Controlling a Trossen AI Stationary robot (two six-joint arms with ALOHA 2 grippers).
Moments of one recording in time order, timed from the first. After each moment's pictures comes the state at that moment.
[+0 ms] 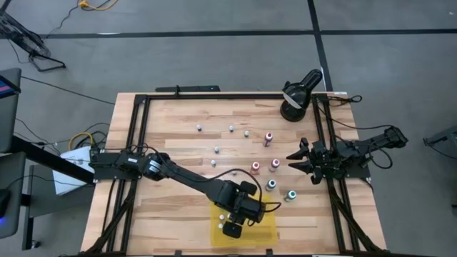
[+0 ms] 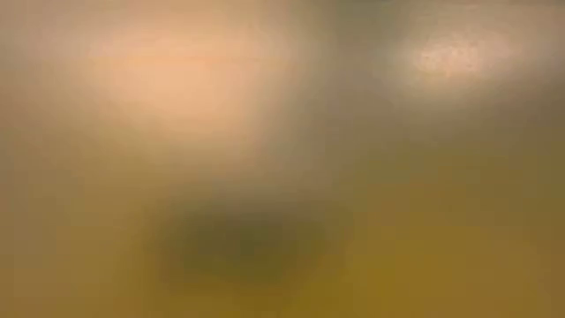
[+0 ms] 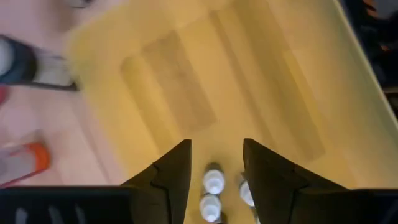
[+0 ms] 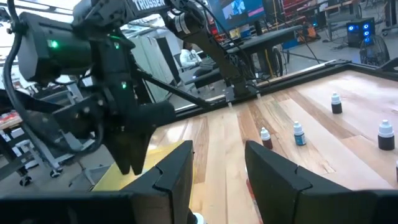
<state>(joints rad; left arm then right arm) -0.39 2.39 2.35 -1.12 -0.04 0.03 0.34 0.04 0.01 0.05 0.21 0.29</state>
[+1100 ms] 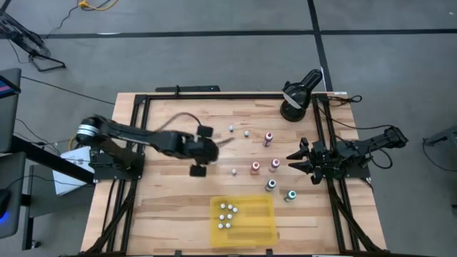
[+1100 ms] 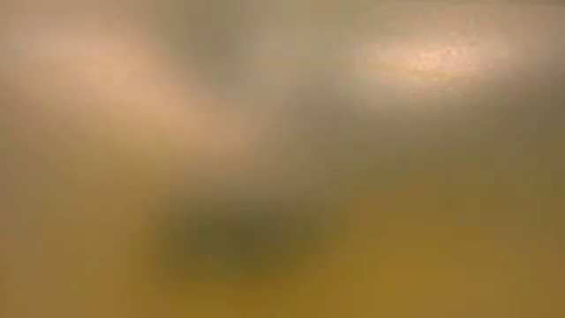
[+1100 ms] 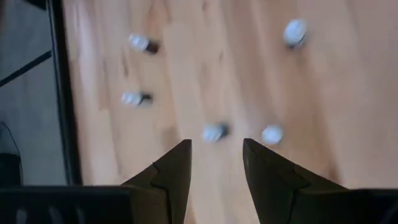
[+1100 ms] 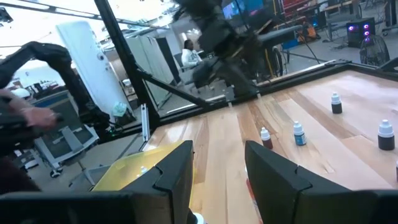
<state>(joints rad) -0.08 1.54 1.19 -0.68 -0.38 0.30 0.34 0.04 0.01 0.04 0.21 0.29</state>
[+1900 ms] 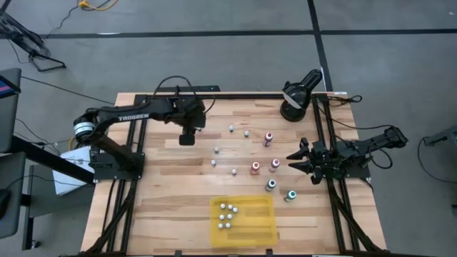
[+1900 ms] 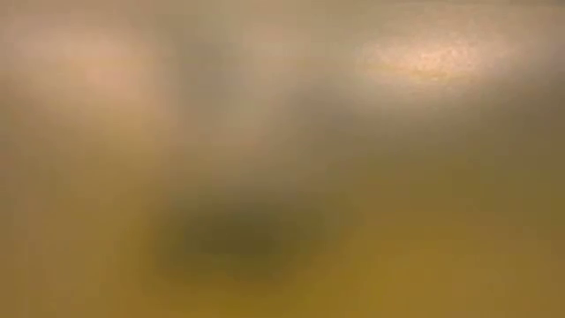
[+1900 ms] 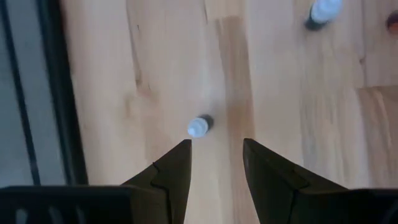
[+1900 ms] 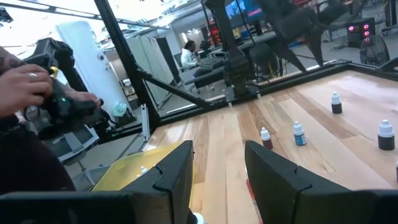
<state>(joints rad) 0.43 1.50 1.11 -0.75 -0.11 0.59 0.34 0.04 0.01 0.05 0.21 0.29</state>
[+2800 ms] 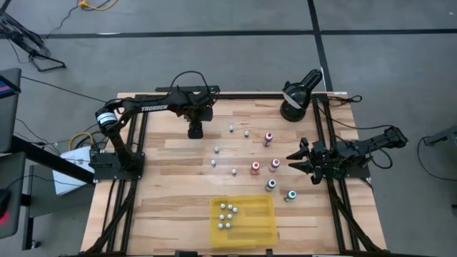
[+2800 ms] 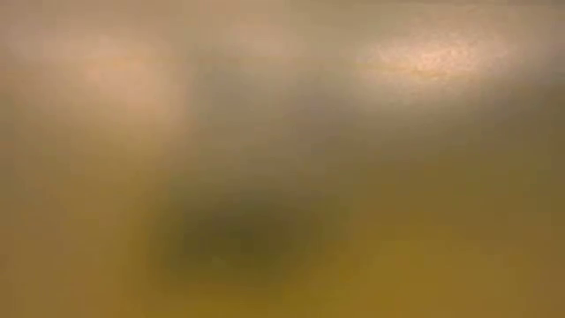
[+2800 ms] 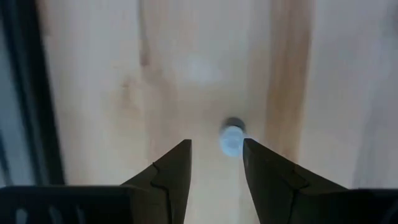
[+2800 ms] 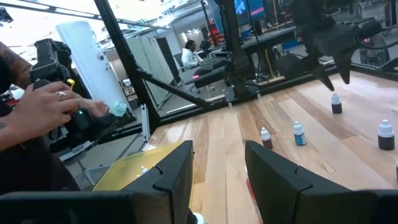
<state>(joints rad) 0.52 1.75 1.24 -0.78 -0.10 0.53 0.34 0.04 0.01 0.04 0.21 0.29</state>
